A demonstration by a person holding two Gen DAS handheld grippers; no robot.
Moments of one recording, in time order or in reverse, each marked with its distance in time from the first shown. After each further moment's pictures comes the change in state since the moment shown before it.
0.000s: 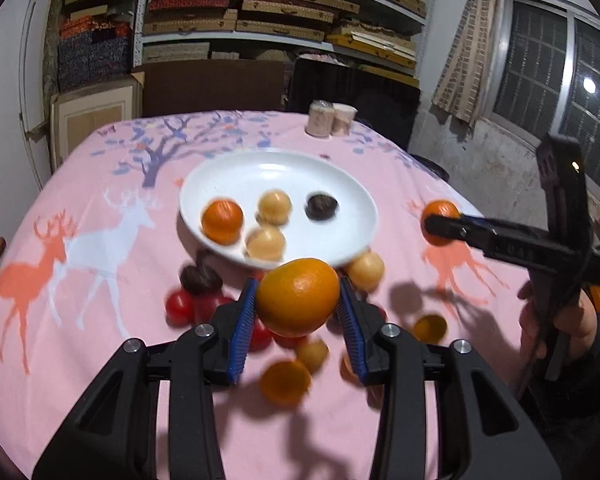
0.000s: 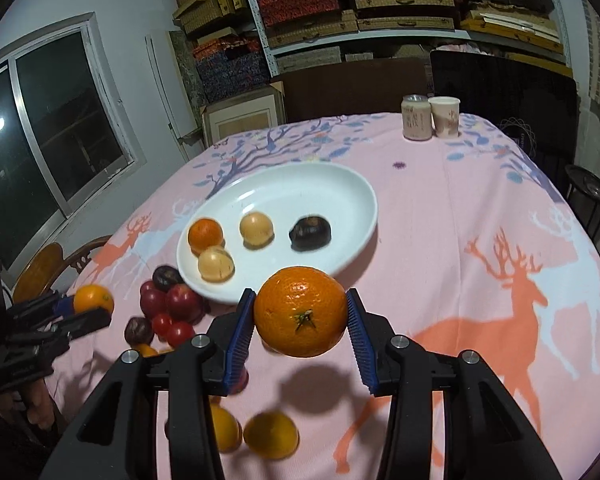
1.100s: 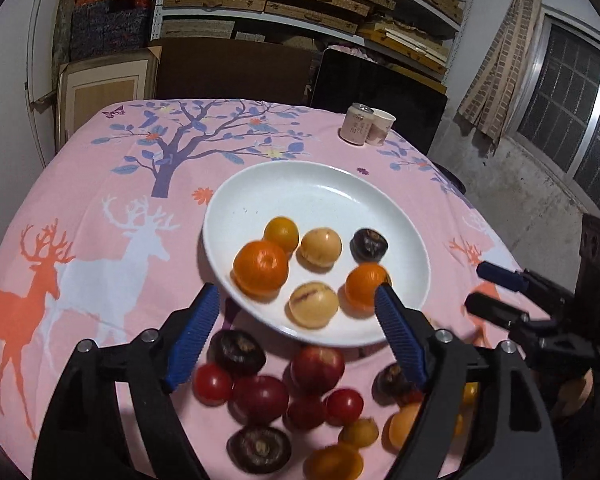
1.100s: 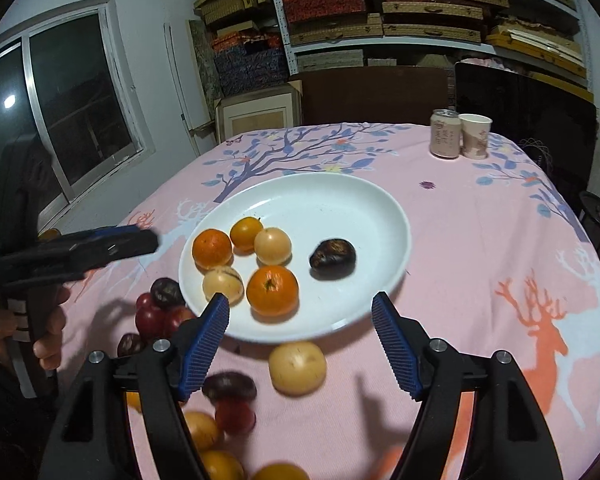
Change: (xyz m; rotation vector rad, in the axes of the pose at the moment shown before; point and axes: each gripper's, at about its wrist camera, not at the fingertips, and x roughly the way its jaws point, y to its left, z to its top) left arm 0.045 0.050 0.038 -0.086 0.062 0.009; right arm 0.016 0.014 -0.004 -0.063 0.015 0.000
